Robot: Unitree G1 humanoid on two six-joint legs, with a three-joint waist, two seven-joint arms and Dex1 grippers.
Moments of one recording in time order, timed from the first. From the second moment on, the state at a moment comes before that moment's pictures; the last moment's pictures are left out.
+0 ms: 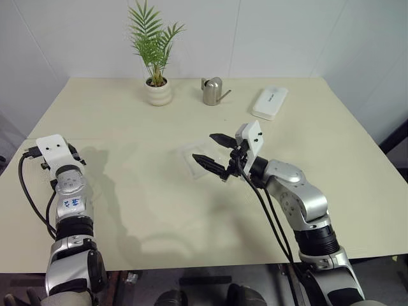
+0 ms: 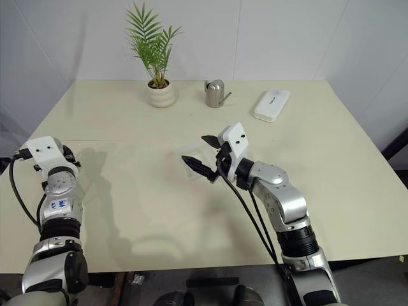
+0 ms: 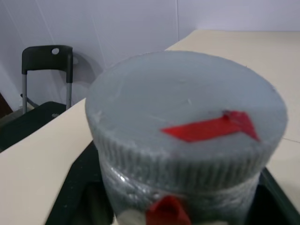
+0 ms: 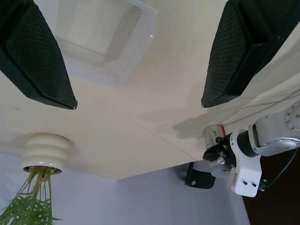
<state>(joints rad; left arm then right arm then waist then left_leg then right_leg) -0.70 0.46 0.45 0.70 -0.04 0.00 0.38 -0.65 -0.26 0.10 -0.11 0.40 0.48 0.66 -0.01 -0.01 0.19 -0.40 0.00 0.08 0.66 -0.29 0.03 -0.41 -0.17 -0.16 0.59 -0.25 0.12</state>
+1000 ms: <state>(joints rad) -0.62 0.63 0.05 0.06 -0.47 0.32 -0.95 -0.90 -0.23 0.13 -0.15 0.47 0.70 0.67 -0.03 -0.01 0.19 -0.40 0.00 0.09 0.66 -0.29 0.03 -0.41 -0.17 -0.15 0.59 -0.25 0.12</state>
